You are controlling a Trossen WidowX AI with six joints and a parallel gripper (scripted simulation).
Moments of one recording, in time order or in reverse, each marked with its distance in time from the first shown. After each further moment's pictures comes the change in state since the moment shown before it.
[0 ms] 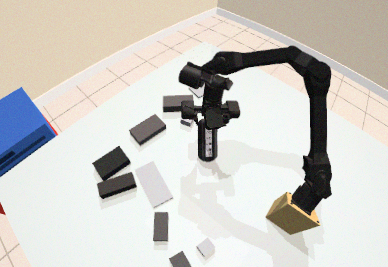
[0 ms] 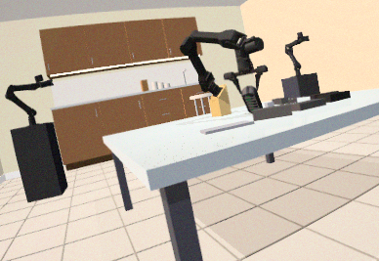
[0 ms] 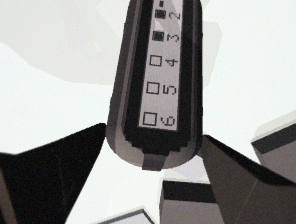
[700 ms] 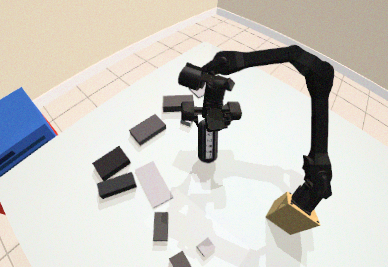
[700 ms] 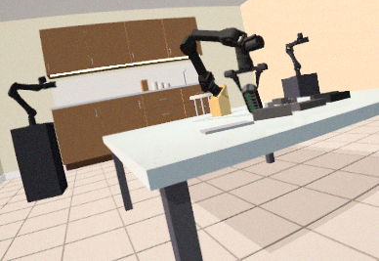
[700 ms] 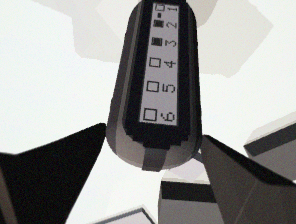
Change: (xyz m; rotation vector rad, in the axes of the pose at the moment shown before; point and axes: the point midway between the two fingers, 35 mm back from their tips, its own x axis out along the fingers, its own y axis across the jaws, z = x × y) arm -0.010 0.000 0.014 -0.001 0.003 -0.002
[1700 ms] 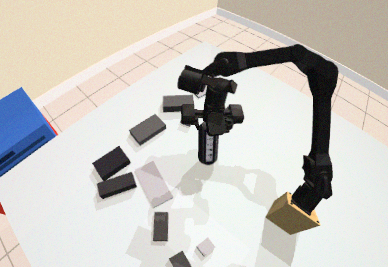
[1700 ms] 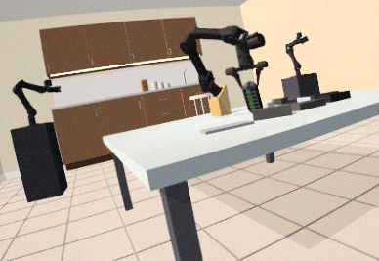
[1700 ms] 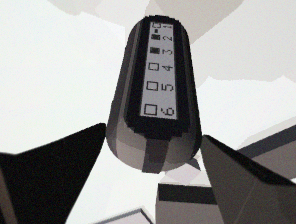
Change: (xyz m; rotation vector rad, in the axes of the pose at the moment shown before) arm -0.011 -0.001 0.022 -0.003 0.004 -0.004
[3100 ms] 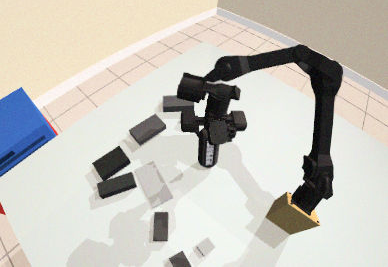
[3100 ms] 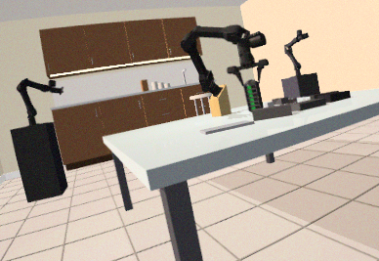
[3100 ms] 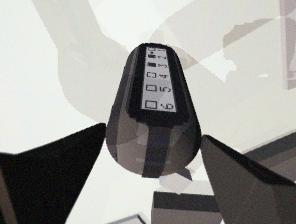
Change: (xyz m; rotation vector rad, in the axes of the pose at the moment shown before) arm -0.010 -0.002 0.035 -0.008 -0.001 -0.007
